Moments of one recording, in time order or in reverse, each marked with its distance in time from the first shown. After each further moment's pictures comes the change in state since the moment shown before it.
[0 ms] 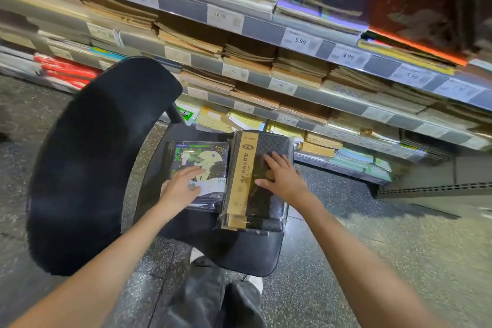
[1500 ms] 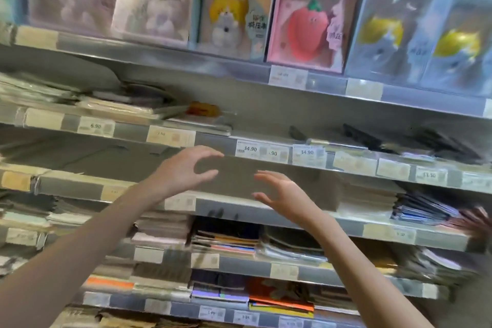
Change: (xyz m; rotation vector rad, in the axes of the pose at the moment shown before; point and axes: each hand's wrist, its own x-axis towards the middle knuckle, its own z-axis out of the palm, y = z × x) left_hand -0.094 0.535 -0.390 0.324 0.529 0.919; right_hand -0.249 -0.109 -0.516 -0.125 0.956 -0.443
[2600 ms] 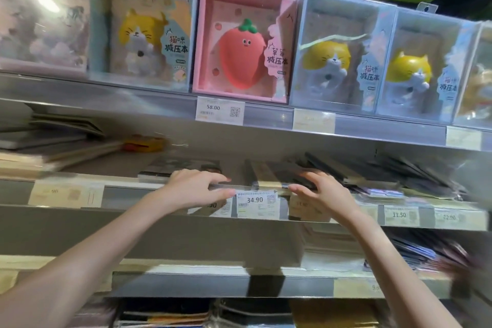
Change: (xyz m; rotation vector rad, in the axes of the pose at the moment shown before) left_hand 0.167 0.081 0.061 0.350 -0.218 -0.041; right_hand 0.037 0.168 -0.131 -0.237 0.173 0.324
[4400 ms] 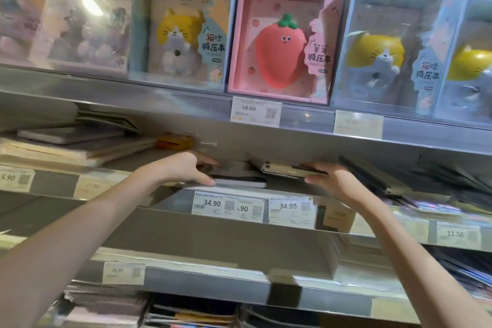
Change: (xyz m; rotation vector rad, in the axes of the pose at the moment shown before) left_hand -0.012 -0.060 -0.045 -0.347 -0.122 -0.182; right_hand 0.053 -0.029 0.014 0.350 -0.081 -0.113
